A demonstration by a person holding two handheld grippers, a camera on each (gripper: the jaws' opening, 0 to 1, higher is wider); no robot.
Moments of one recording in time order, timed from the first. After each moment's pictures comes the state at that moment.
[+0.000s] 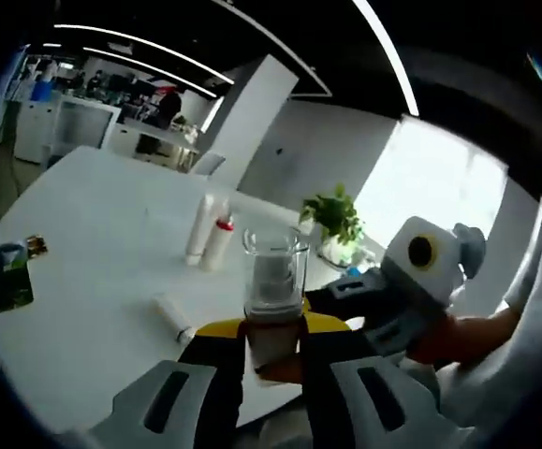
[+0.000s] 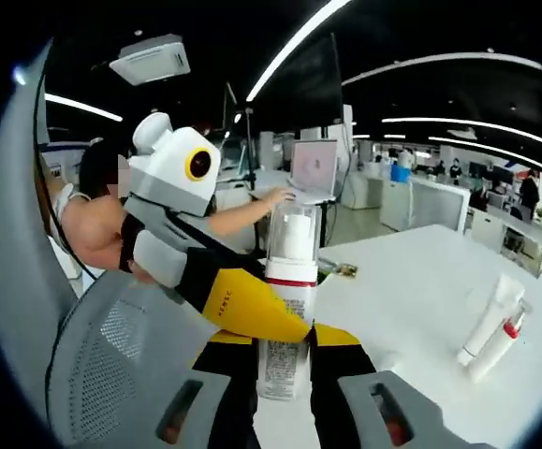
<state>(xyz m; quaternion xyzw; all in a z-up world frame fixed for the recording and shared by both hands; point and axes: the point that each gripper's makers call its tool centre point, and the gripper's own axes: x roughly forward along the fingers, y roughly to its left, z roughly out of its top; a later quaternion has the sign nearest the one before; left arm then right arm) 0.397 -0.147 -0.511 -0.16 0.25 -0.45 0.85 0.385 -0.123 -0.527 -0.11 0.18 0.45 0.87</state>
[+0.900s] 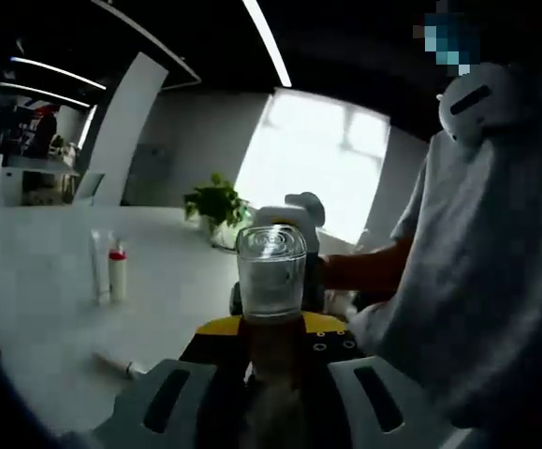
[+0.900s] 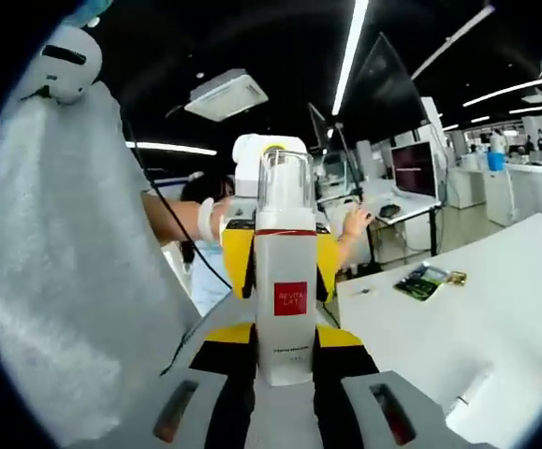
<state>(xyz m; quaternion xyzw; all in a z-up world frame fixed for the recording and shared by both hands) 0.329 -0.150 -0.446 -0.07 0.16 -0.70 0.69 0.320 -0.113 -0.489 0.02 0.18 0.66 0.73</state>
